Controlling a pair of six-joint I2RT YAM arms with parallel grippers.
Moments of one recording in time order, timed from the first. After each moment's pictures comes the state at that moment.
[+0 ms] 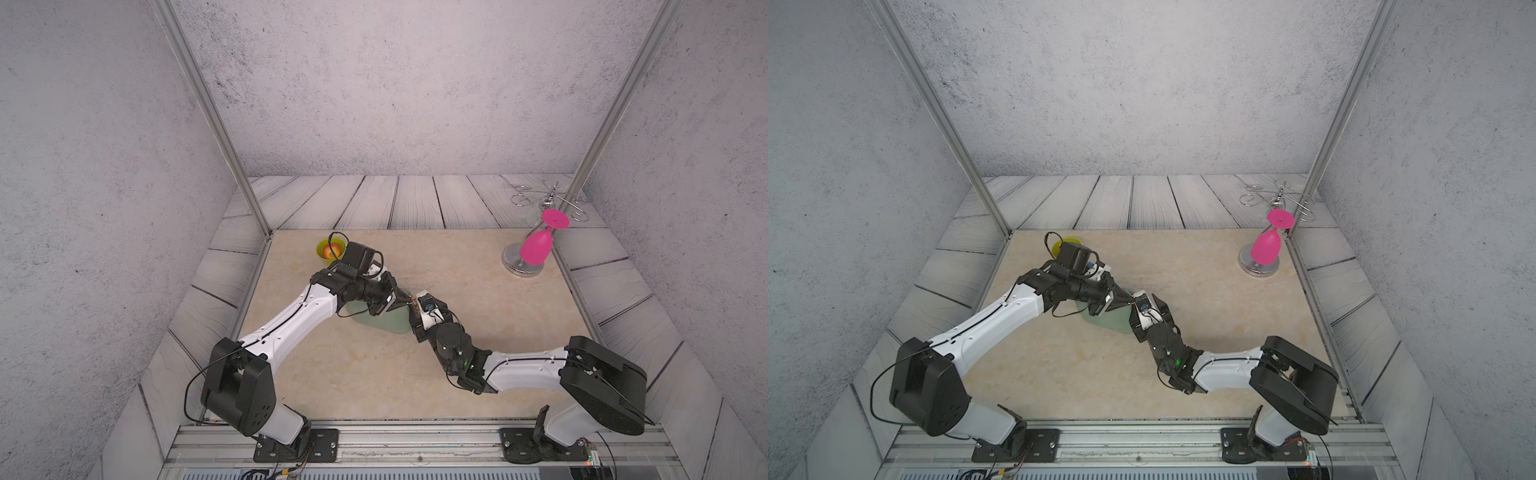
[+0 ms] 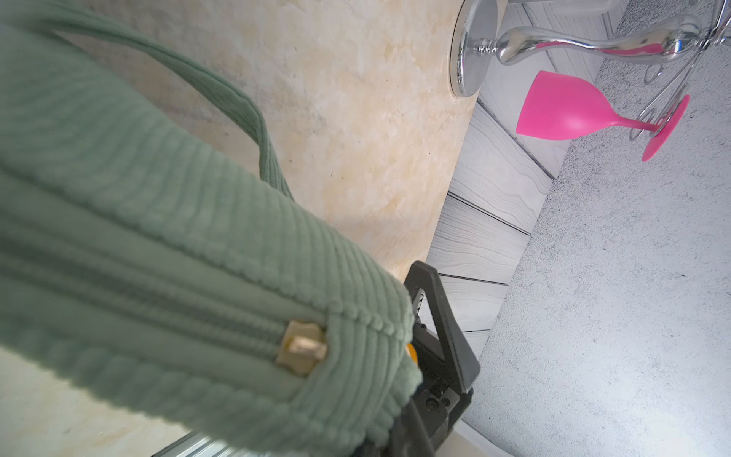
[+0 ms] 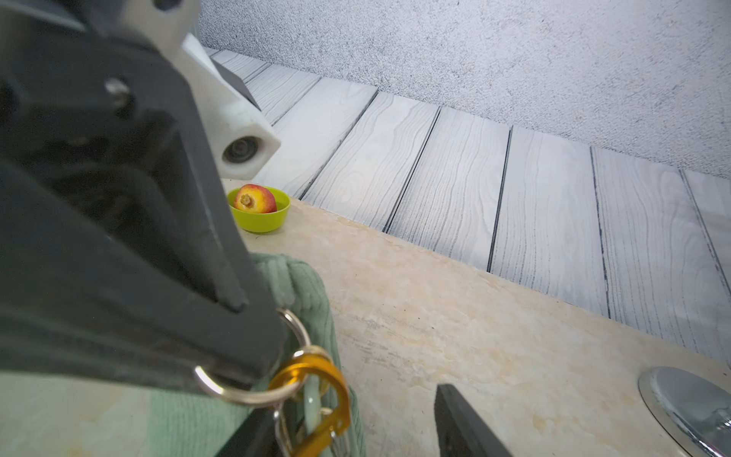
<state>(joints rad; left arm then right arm) -0.52 1.50 1.22 -0.56 0.69 -1.09 1.05 1.54 0.60 0.81 0.66 -0.10</state>
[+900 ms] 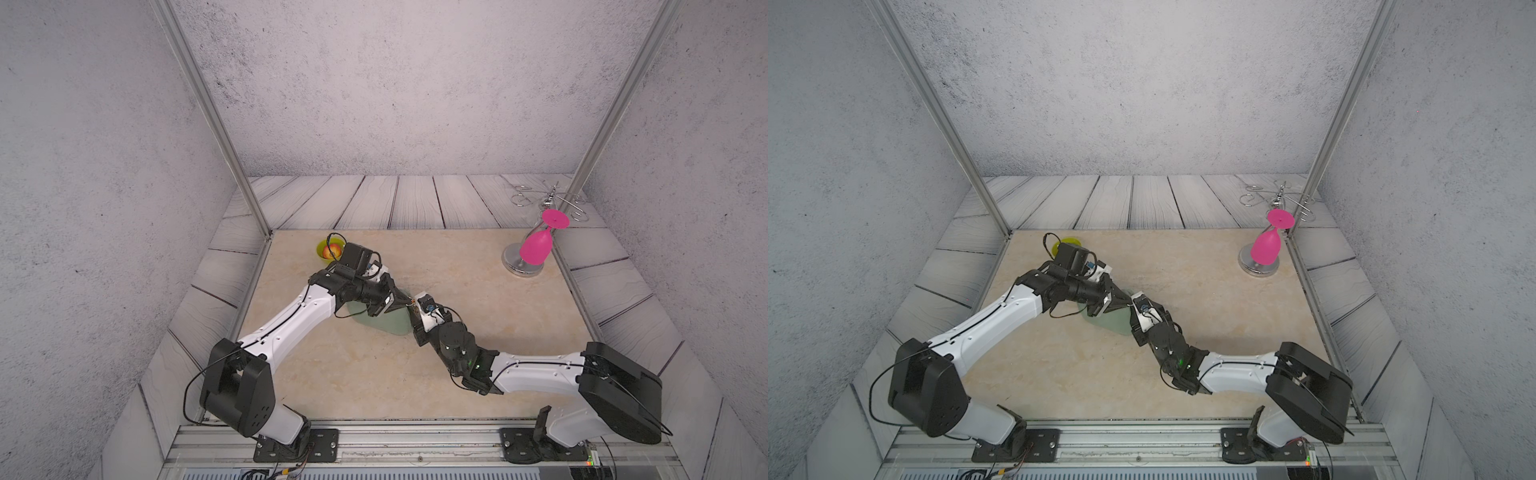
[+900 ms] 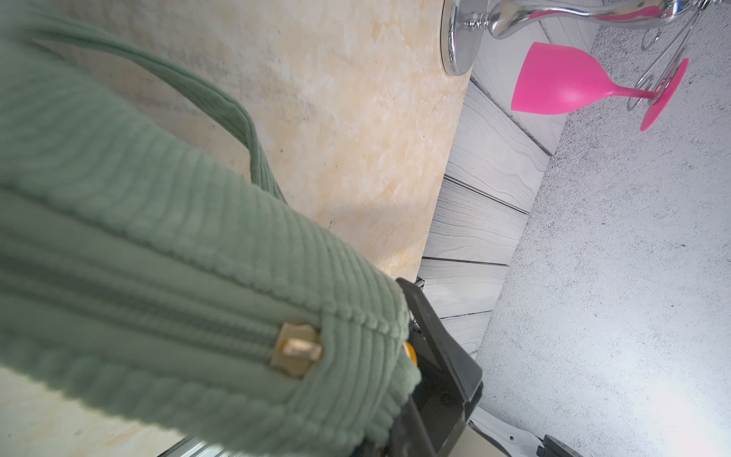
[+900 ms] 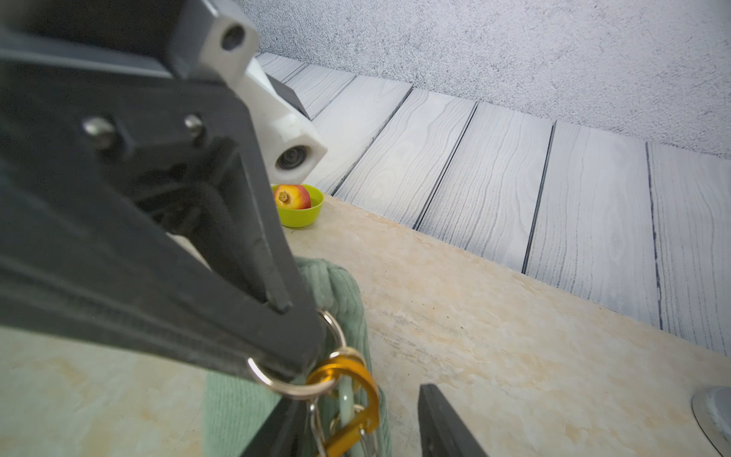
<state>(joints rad) -0.50 1.49 1.20 -0.56 0.75 -1.02 1.05 1.46 0.60 0.69 0.55 -0.04</state>
